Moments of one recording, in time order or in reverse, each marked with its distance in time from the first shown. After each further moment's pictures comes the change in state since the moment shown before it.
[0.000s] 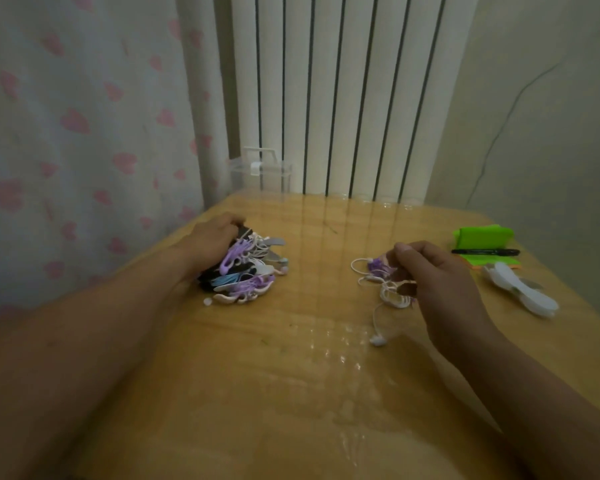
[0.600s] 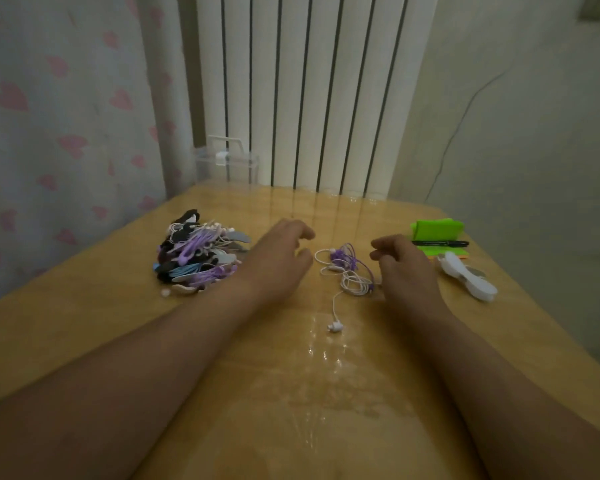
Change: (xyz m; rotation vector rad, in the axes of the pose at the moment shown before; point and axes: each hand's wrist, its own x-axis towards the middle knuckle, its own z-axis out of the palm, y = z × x) left_hand -0.063 0.142 0.073 -0.235 0.040 0.309; right_hand 0.030 0.030 -0.028 -0.490 0.086 -0.043
